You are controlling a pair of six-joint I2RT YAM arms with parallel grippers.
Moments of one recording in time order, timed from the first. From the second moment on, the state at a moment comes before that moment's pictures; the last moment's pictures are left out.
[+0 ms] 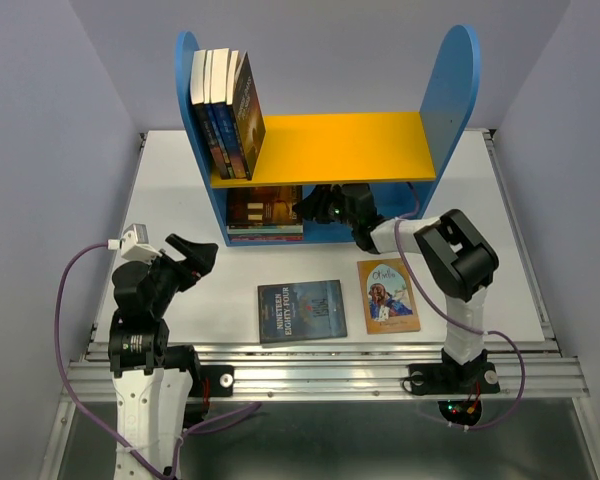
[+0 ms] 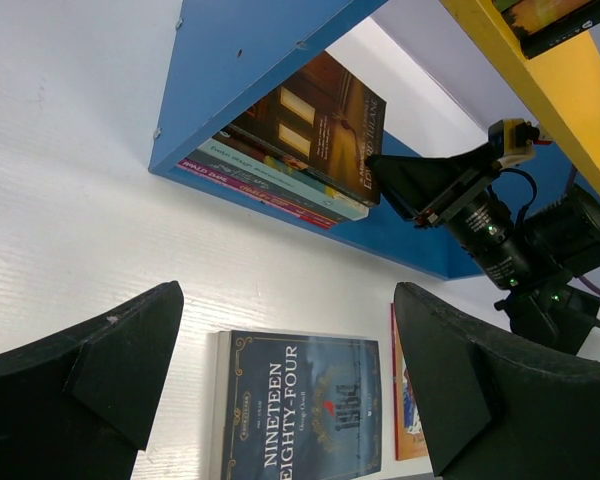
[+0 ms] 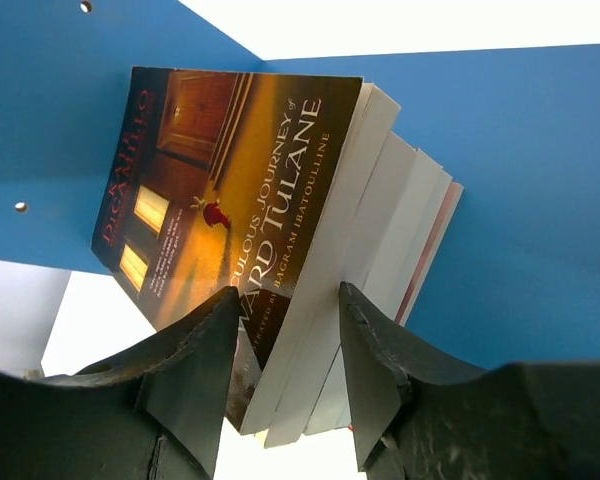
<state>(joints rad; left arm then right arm) 0.09 0.36 0.58 -0.54 0.27 -0.70 0.57 2.00 1.09 0.65 -0.25 0.70</state>
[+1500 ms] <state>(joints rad) 0.09 0.36 0.58 -0.54 0.26 -0.70 0.60 1.95 1.07 0.61 -0.16 0.69</state>
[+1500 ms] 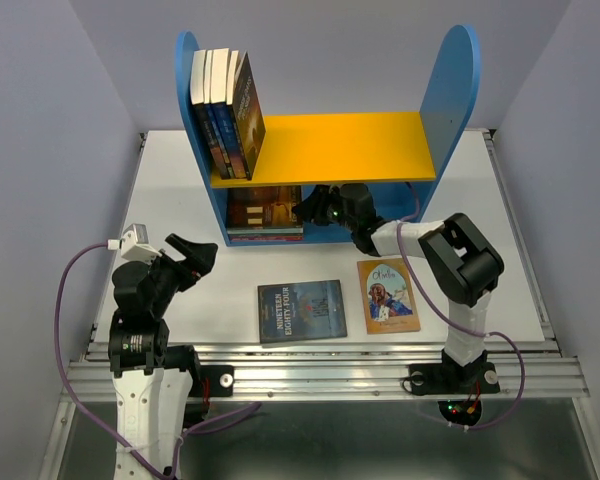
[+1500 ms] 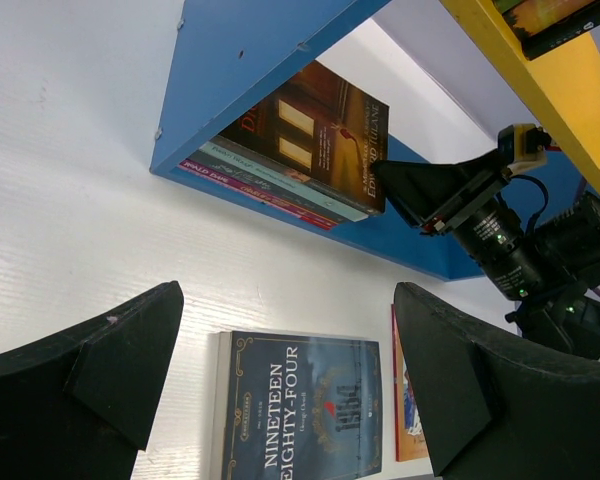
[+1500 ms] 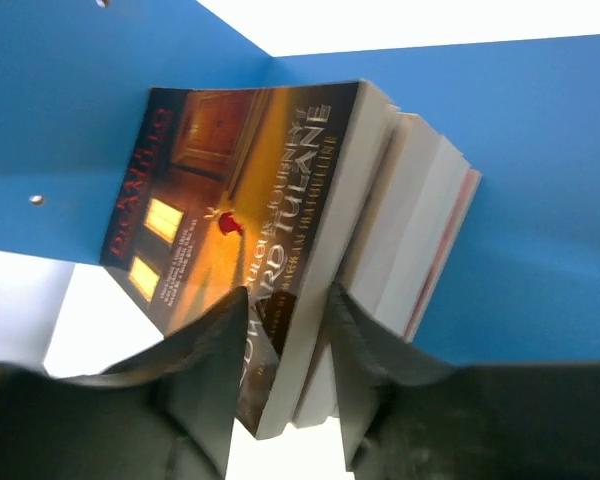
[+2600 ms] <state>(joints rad) -0.47 0.80 0.40 -0.37 0.03 -0.95 0.69 1.37 0.43 0.45 -0.12 0.85</state>
